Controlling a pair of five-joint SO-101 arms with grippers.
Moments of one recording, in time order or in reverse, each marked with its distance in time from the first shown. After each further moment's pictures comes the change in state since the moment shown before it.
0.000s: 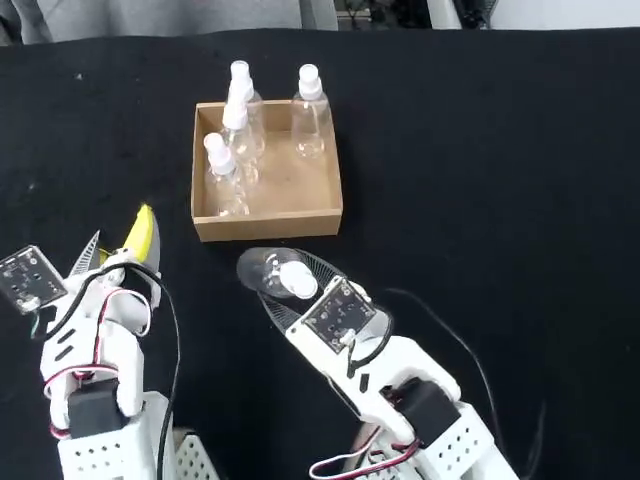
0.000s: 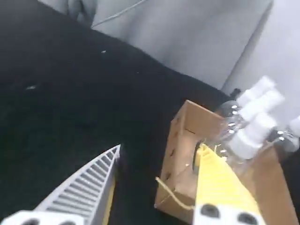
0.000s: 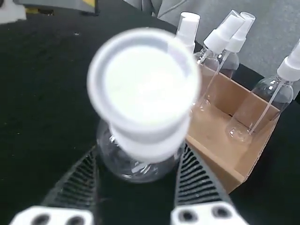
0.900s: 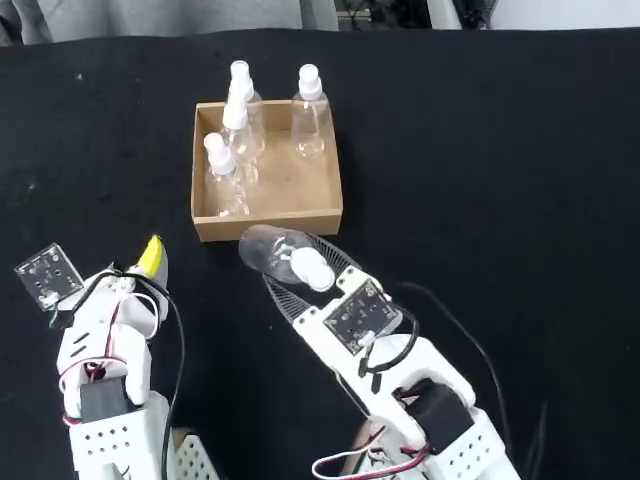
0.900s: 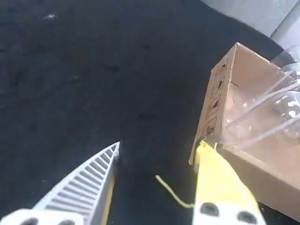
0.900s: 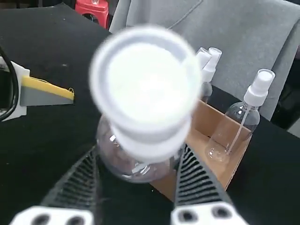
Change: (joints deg) left arm -1.8 0.1 12.4 0.0 0.0; right arm 2.1 0.0 -6.1 0.0 -0.1
